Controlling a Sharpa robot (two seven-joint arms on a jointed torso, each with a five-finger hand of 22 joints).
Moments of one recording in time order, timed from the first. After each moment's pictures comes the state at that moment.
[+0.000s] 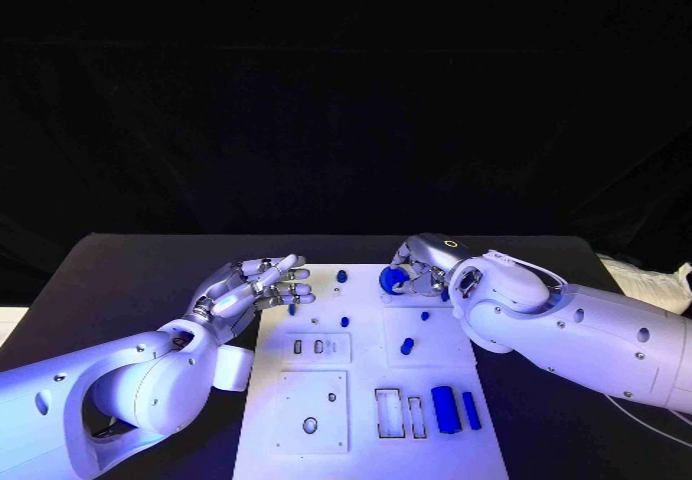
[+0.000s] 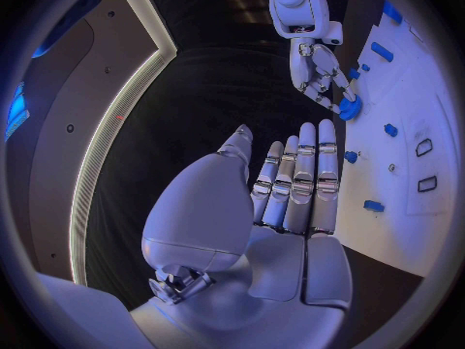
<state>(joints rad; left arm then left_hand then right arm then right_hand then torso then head) 1.16 -1.00 -0.01 1.82 0.06 -0.36 0.46 1.39 0.01 0.05 0.18 0.12 0.94 0.22 0.08 0.07 1.04 0.17 0.08 0.07 1.13 0.12 0.15 0.18 0.17 0.96 0.22 0.36 0.15 1.22 -0.76 0.05 1.52 -1.66 -0.32 -0.35 1.49 -0.05 0.11 0.16 0.18 1.06 0.14 0.13 0.08 1.47 0.03 1.43 1.31 1.47 -0.04 1.52 1.31 0.07 1.39 0.07 1.44 1.29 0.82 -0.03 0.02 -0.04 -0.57</state>
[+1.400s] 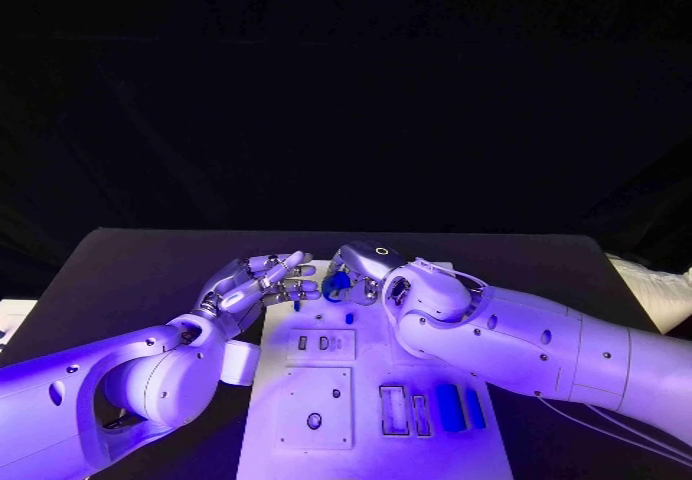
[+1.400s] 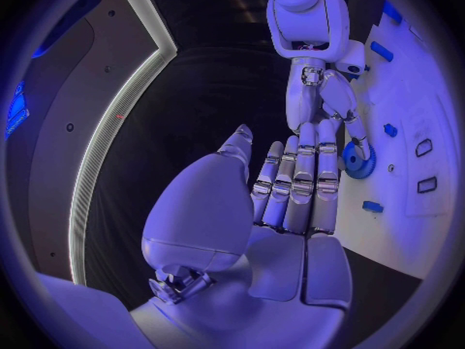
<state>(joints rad) 1.16 -0.99 -0.01 1.81 0.06 -0.35 0.46 1.39 0.01 0.04 0.18 0.12 0.94 0.22 0.08 0.07 1.04 0.17 0.08 0.07 1.13 0.12 0.15 0.18 0.17 0.96 0.22 0.36 0.15 1.21 -0.50 0.02 1.40 -1.71 -0.33 -0.33 1.47 -0.03 0.13 0.16 0.17 1.06 0.14 0.11 0.08 1.47 0.03 1.41 1.31 1.47 -0.04 1.52 1.31 0.07 1.40 0.07 1.44 1.30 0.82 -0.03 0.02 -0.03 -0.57</state>
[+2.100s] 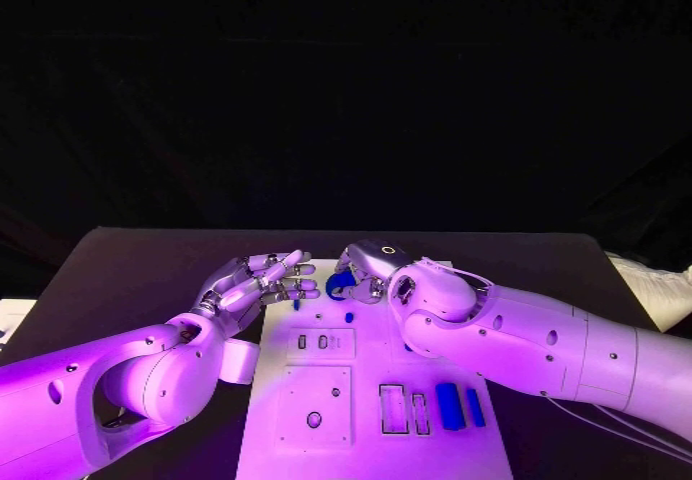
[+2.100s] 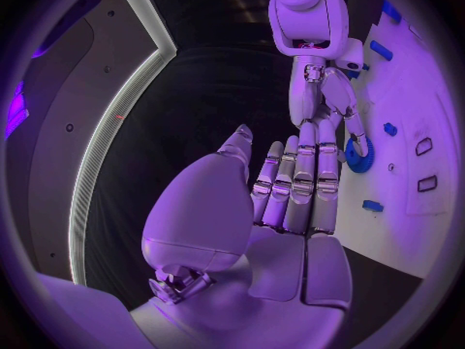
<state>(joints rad) 1.16 -0.99 -0.01 1.81 0.06 -0.35 0.46 1.39 0.01 0.04 0.18 0.12 0.94 0.22 0.08 0.07 1.04 0.17 0.08 0.07 1.13 0.12 0.15 0.18 0.17 0.96 0.22 0.36 0.15 1.21 -0.52 0.02 1.40 -1.73 -0.33 -0.36 1.38 -0.07 0.12 0.19 0.16 1.04 0.14 0.08 0.09 1.47 0.05 1.38 1.31 1.46 -0.02 1.52 1.31 0.07 1.39 0.09 1.44 1.29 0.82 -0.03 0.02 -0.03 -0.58</state>
